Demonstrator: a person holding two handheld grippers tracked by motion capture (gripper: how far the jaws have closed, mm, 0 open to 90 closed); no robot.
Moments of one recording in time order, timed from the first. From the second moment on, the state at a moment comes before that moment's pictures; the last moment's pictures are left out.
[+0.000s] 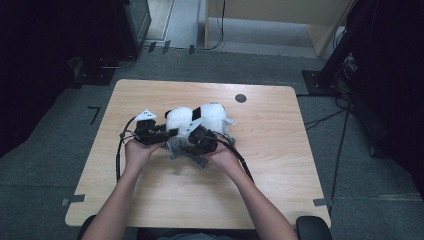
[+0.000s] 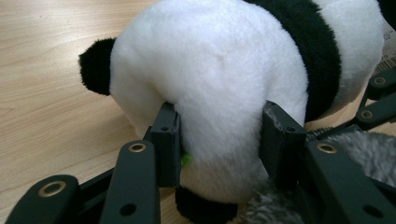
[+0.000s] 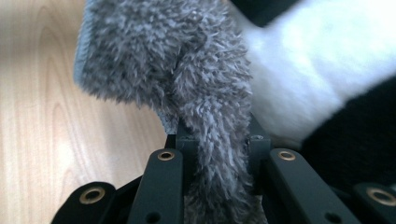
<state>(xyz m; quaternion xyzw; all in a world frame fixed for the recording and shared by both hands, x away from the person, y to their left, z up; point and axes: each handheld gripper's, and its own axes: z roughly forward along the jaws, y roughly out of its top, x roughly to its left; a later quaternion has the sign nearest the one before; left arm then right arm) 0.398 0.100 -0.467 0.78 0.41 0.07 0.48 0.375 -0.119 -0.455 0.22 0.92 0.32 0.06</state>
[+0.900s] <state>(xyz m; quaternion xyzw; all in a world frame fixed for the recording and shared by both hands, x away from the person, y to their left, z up) 0.399 0.101 -0.468 0.78 0.40 0.06 0.48 0.366 -0.259 -0.452 0.32 0.89 0.31 0.09</state>
